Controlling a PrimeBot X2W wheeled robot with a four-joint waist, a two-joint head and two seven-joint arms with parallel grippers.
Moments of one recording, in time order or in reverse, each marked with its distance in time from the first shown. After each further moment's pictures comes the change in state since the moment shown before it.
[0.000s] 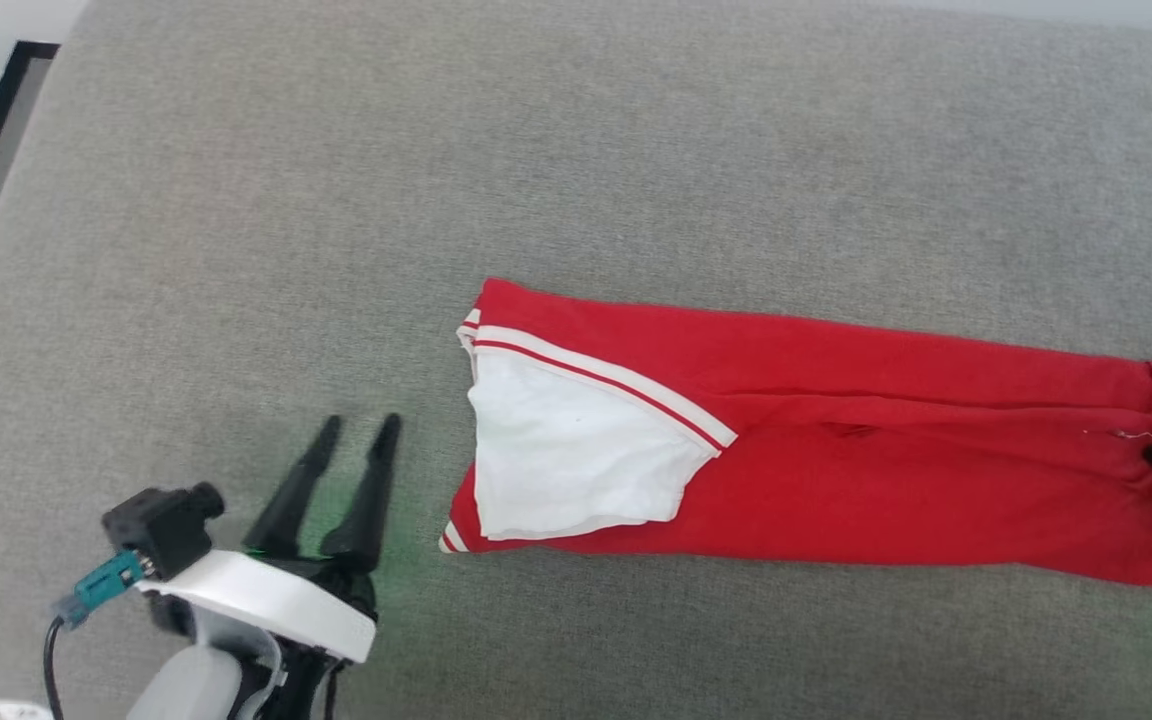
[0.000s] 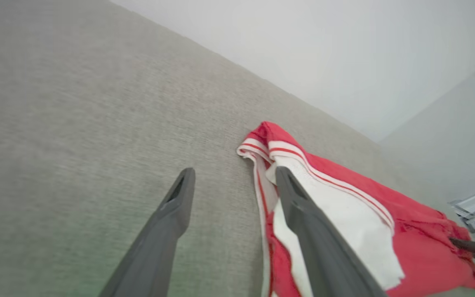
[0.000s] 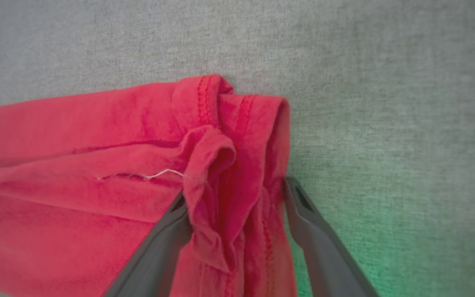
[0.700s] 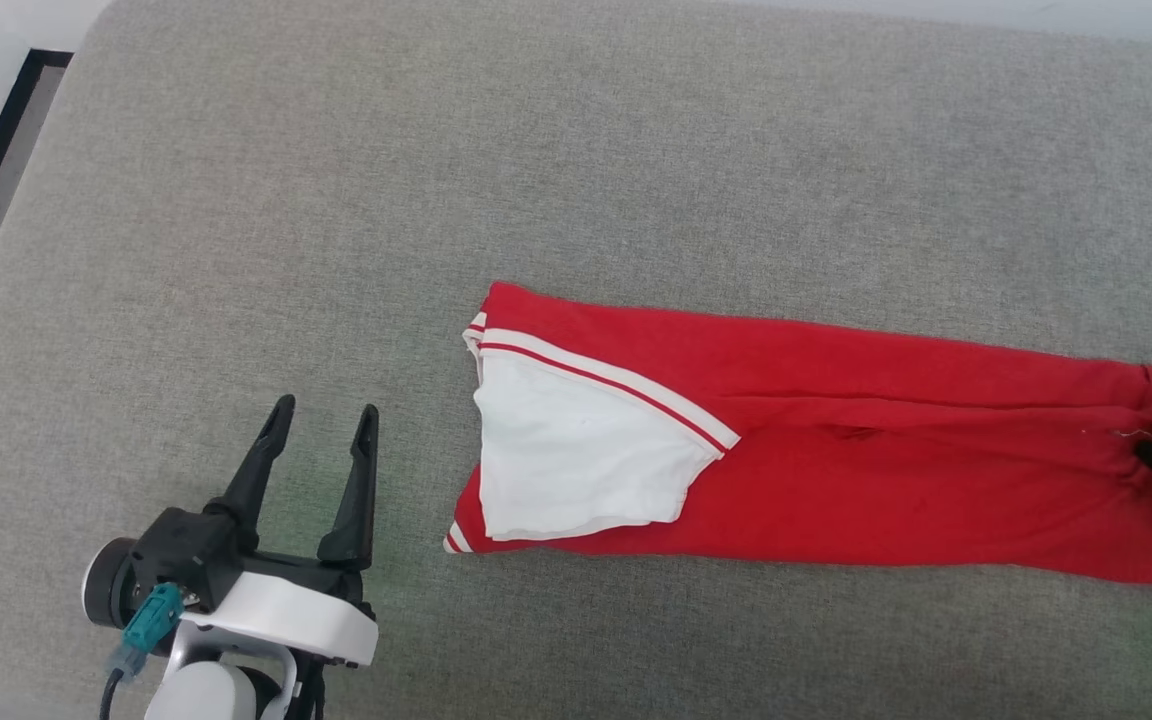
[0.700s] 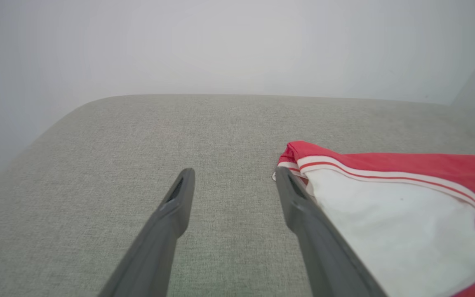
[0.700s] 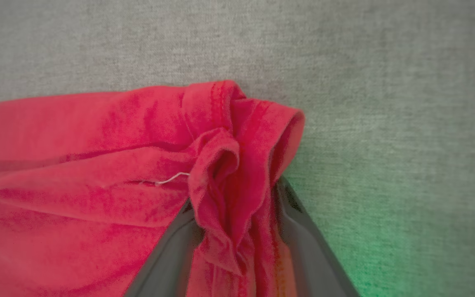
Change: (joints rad) left arm 0.086 -0.210 0.312 -0.072 0.694 0.000 0.000; right arm -0.074 -0.007 0.067 0.084 -0.017 -0.001 0.046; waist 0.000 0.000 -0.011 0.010
